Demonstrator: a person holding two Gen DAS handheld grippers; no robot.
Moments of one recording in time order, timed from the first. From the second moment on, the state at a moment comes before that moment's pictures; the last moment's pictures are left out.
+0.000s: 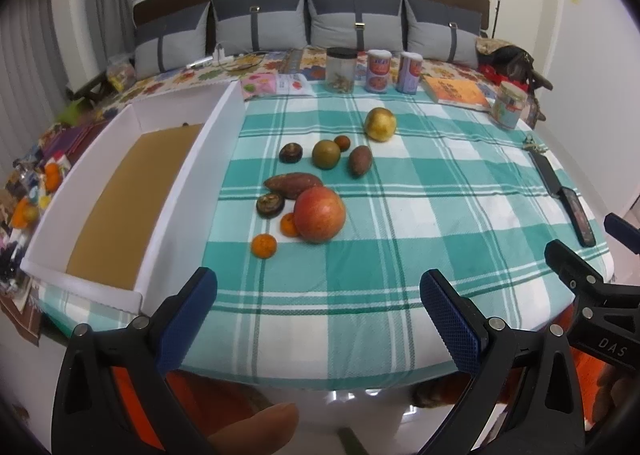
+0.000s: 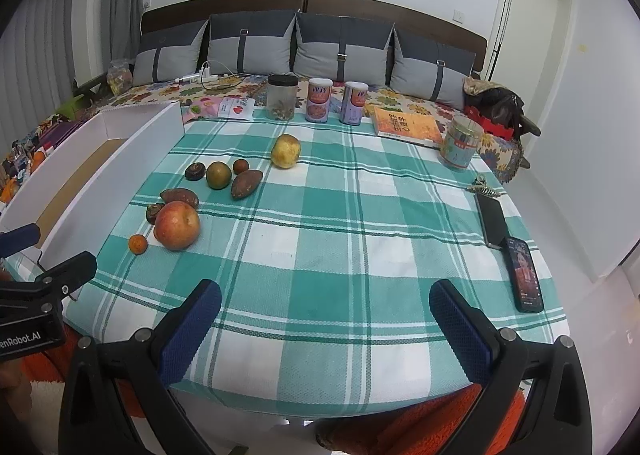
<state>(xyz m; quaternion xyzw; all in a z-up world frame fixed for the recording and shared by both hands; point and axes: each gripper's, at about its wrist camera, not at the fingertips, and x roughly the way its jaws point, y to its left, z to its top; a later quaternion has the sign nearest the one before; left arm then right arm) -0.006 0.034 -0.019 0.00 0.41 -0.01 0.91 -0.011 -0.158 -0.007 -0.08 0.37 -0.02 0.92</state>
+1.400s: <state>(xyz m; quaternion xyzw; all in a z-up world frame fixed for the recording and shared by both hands) -0.006 0.033 -0.033 0.01 0.42 -0.01 0.91 -0.007 -0.163 -0.022 -0.05 0.38 -0.02 0.92</state>
